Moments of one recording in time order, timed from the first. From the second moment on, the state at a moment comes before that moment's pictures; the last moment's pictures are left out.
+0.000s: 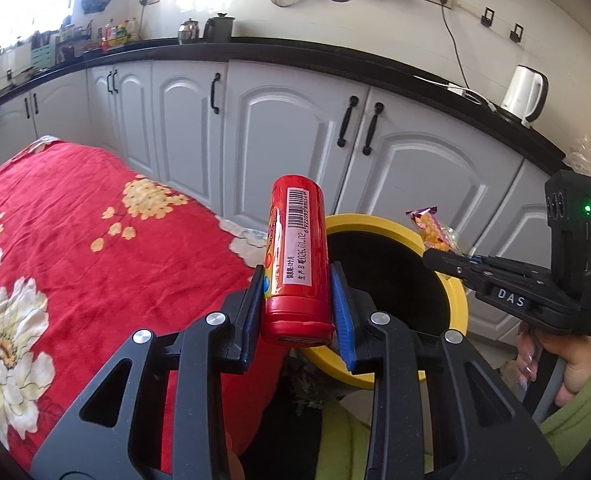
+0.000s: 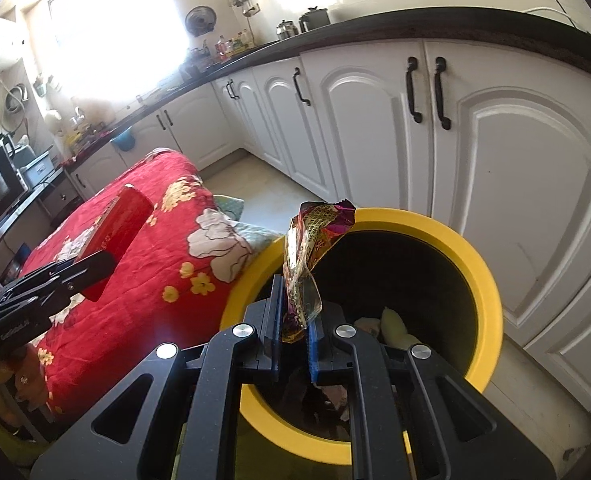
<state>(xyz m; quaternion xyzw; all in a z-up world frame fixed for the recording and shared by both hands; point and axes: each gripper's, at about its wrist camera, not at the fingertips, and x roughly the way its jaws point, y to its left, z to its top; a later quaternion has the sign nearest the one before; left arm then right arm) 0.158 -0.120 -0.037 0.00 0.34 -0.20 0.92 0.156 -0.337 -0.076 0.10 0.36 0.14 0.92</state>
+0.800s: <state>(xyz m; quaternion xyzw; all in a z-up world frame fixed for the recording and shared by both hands) 0.162 -0.171 -0.061 0.04 0.36 -0.24 0.90 0.148 -0.370 -0.106 0.12 0.38 0.11 0.91</state>
